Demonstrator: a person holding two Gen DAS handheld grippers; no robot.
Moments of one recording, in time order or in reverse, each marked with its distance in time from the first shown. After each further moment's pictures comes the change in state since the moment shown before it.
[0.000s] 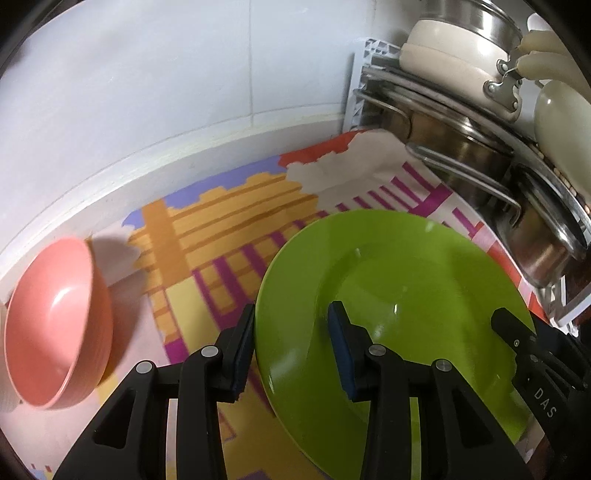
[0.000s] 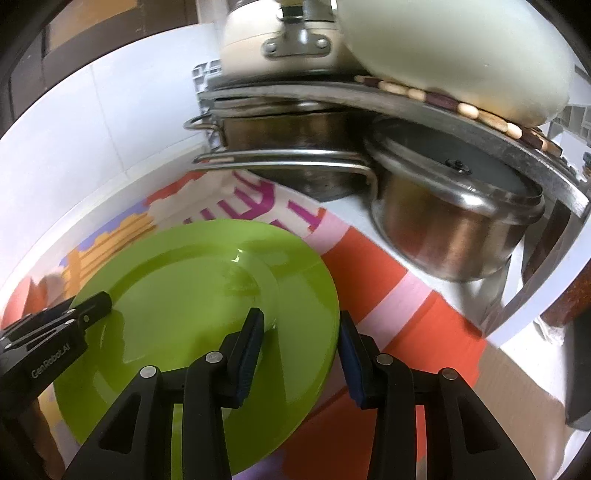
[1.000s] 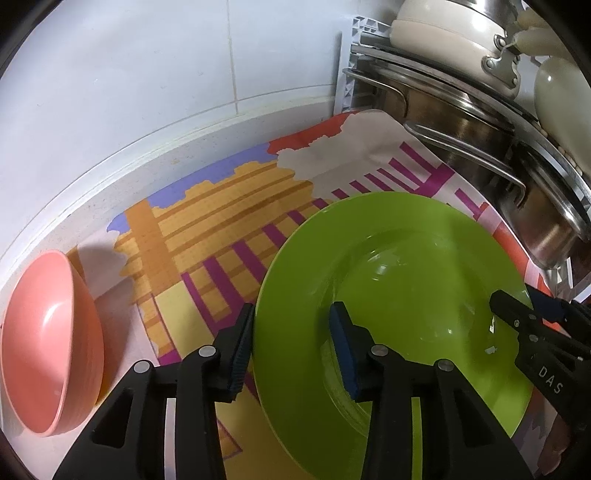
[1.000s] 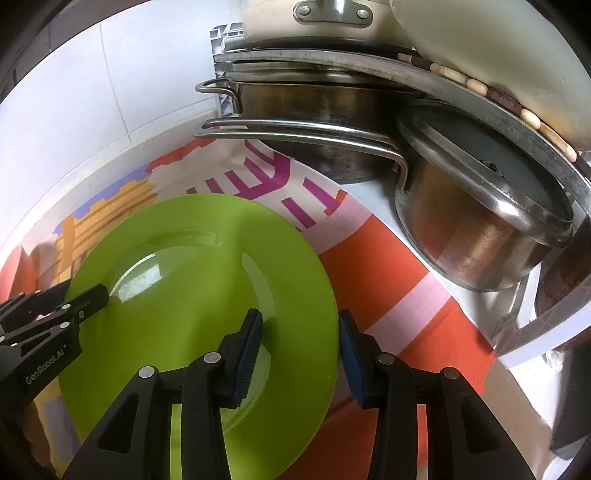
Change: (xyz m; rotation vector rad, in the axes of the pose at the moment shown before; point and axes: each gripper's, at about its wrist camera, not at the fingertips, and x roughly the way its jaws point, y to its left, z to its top) left arm 0.020 0.000 0.004 0.066 0.049 -0.014; right arm 0.028 0.008 0.011 -0.095 0.100 -0.012
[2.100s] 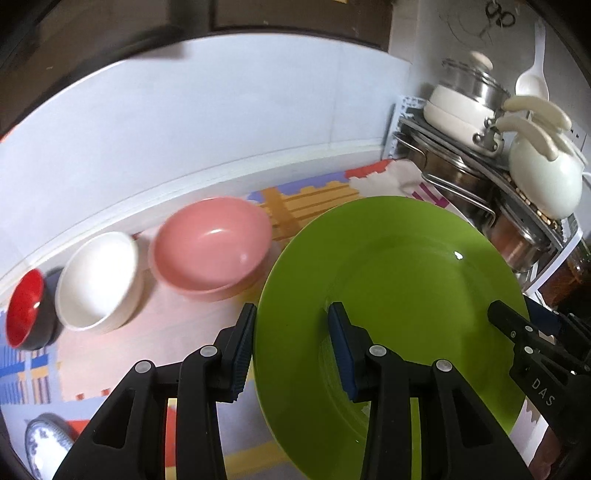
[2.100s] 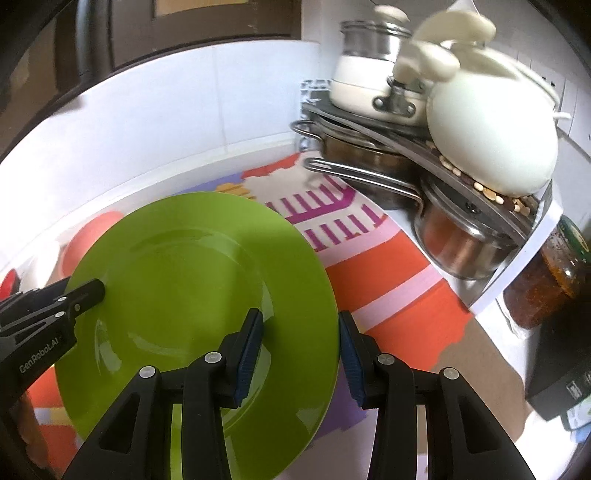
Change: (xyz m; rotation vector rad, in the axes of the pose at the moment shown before) left arm -0.158 0.068 -0.075 -0.151 -0.092 0.084; right arm -0.132 0.066 -0.049 -0.114 -0.089 0.065
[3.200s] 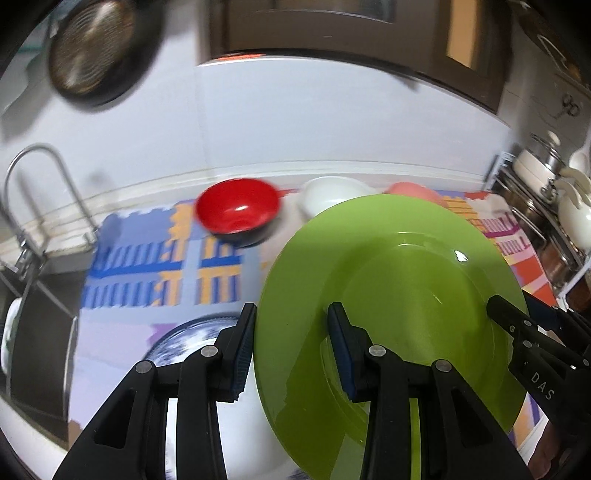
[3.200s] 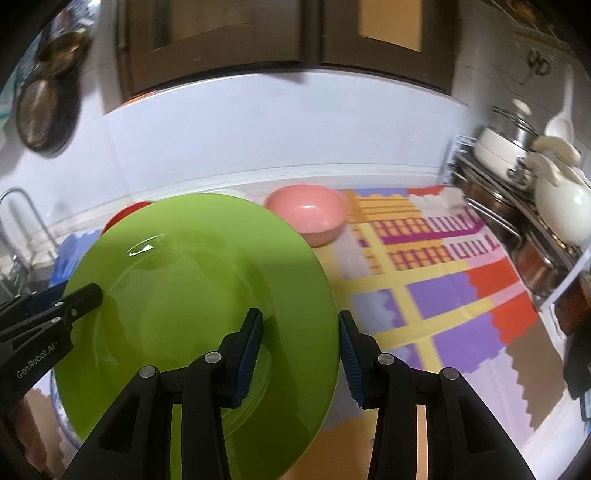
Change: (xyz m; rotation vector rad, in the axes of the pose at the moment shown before) left arm -0.149 0.211 -0.123 -0.246 -0.026 0.215; right arm -0.113 0.213 -0.070 -0.234 -0.044 0.216
